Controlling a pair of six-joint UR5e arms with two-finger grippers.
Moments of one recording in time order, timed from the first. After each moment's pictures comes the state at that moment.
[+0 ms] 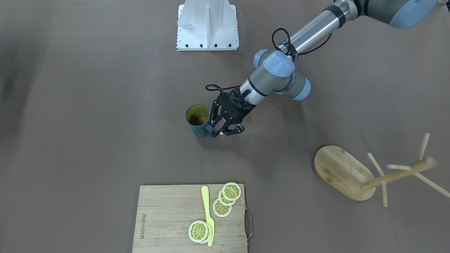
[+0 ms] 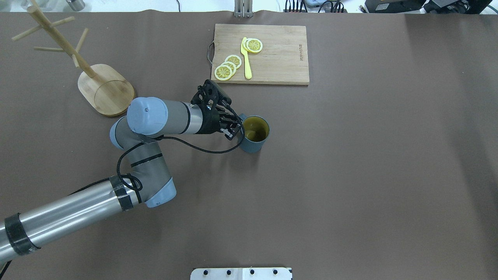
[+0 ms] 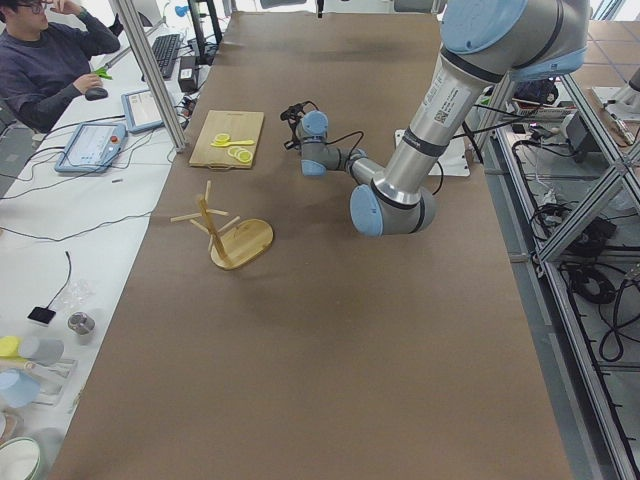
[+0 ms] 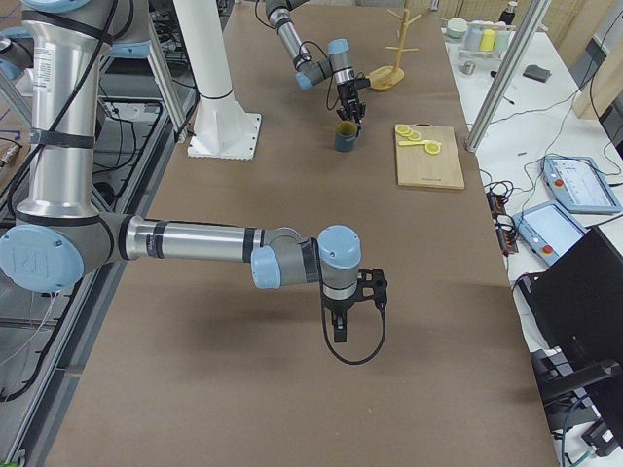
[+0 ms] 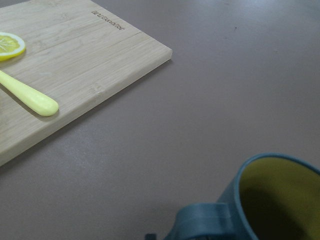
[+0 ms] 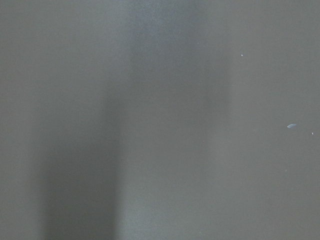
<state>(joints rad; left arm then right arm) -0.55 -2.26 -1.24 -2.70 -1.80 -0.54 1.48 -1.70 1.66 -1.36 2.26 0.11</state>
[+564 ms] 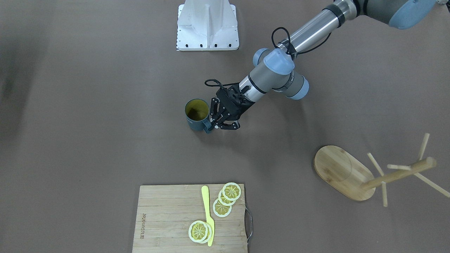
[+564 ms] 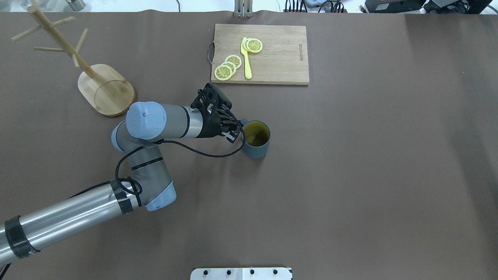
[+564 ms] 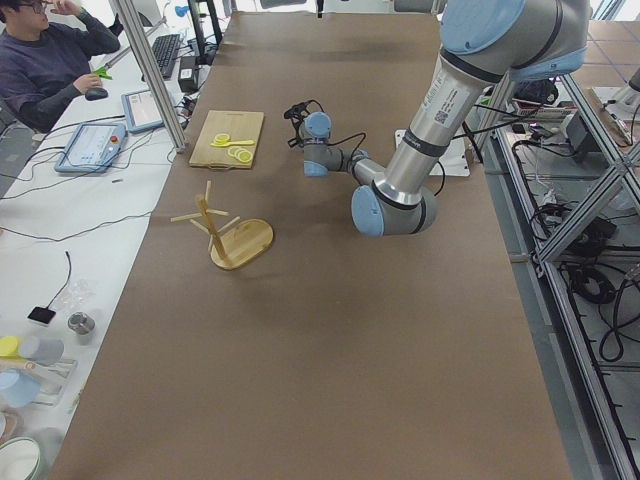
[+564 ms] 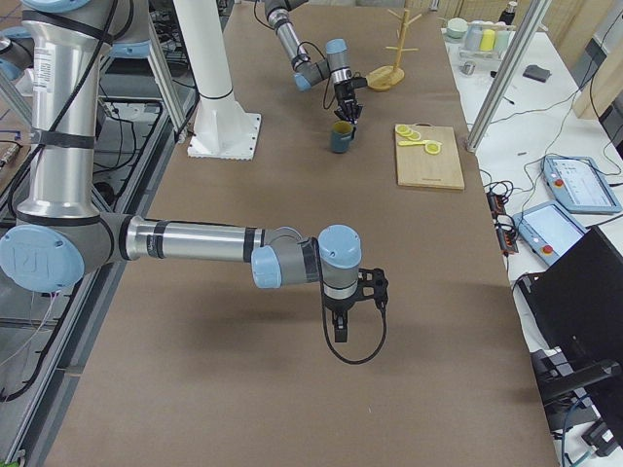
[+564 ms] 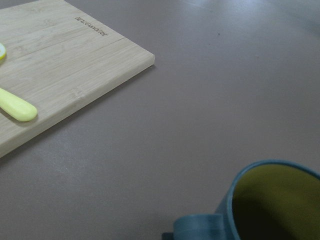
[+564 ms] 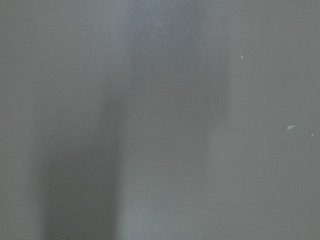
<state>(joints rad) -0.54 -2.26 -1.24 -2.75 -1.80 -0.55 1.48 -1.70 1.66 -1.36 2.26 0.11</state>
